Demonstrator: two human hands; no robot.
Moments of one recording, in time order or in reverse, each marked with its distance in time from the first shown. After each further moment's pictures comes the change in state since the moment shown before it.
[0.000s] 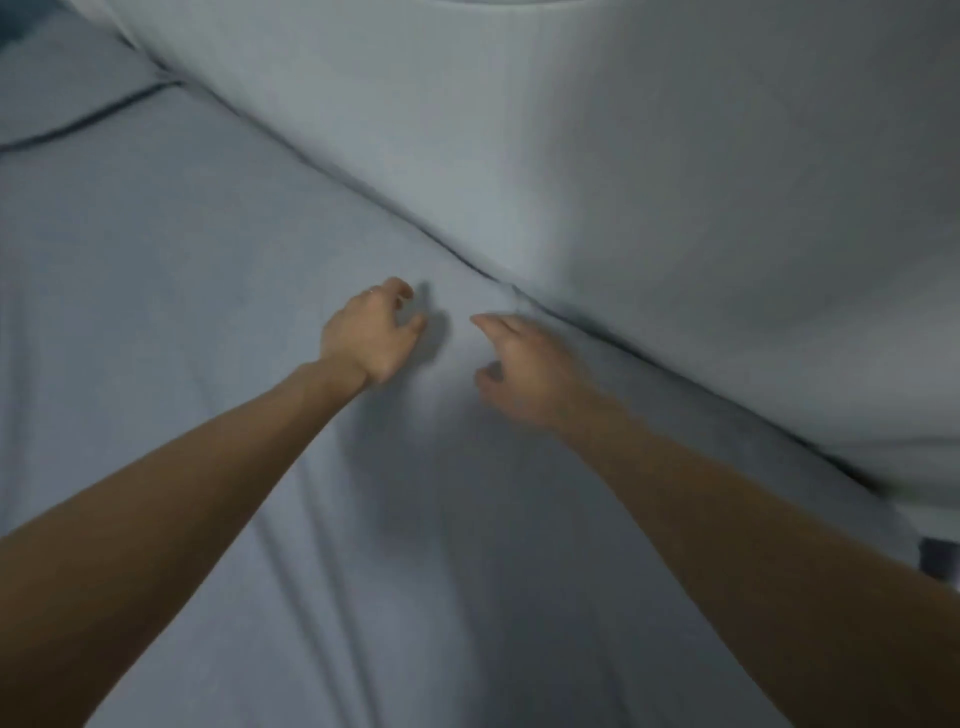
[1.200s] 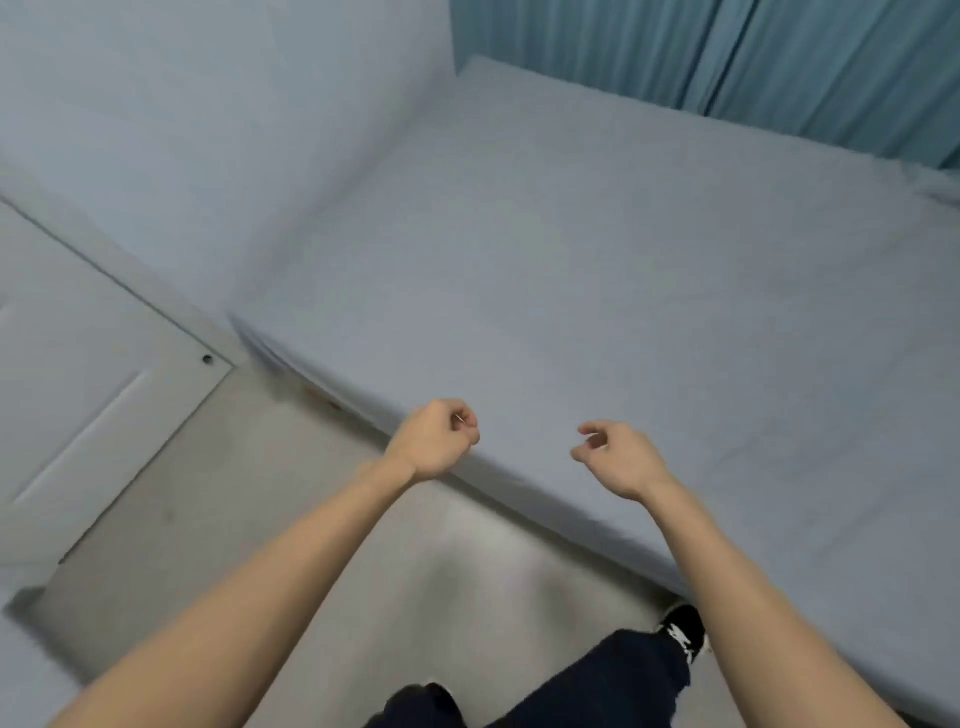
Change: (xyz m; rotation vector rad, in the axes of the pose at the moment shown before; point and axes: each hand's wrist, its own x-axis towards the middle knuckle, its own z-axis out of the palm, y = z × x) left_hand -1.231 0.054 -0.083 -0.788 0.519 -1.156; right_hand -0.875 -0.401 0.086 -0.325 -0.780 -0.572
